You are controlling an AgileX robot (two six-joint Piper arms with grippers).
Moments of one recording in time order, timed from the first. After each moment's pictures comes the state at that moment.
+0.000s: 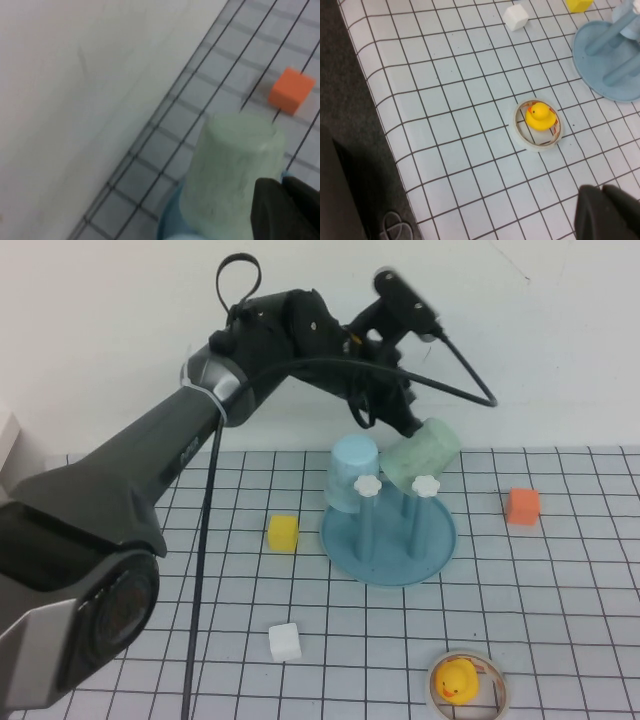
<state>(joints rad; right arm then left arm) 0.72 0.42 -0.73 0.07 1.16 -0.52 -0.52 2.35 -2.30 -0.42 0.78 0.73</state>
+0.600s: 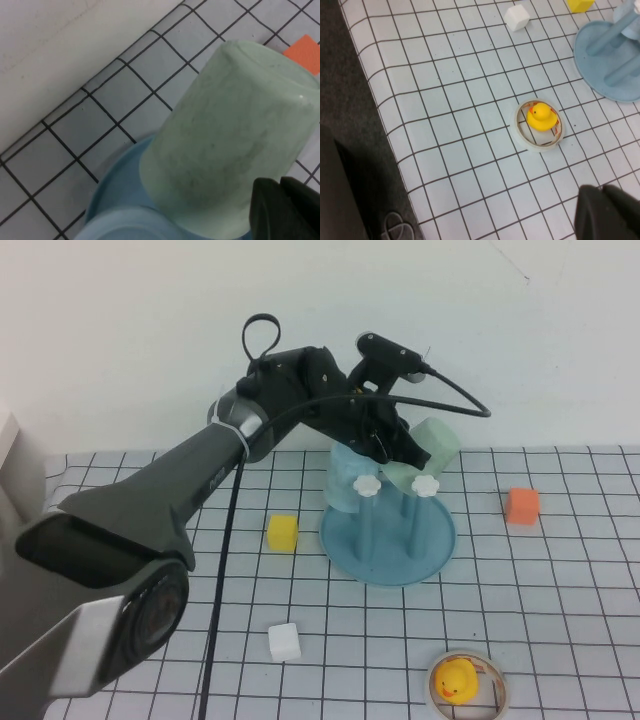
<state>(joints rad) 0.72 0.42 -0.73 0.07 1.16 -0.52 -0.51 2.47 -2.30 -0.45 0.76 0.49</state>
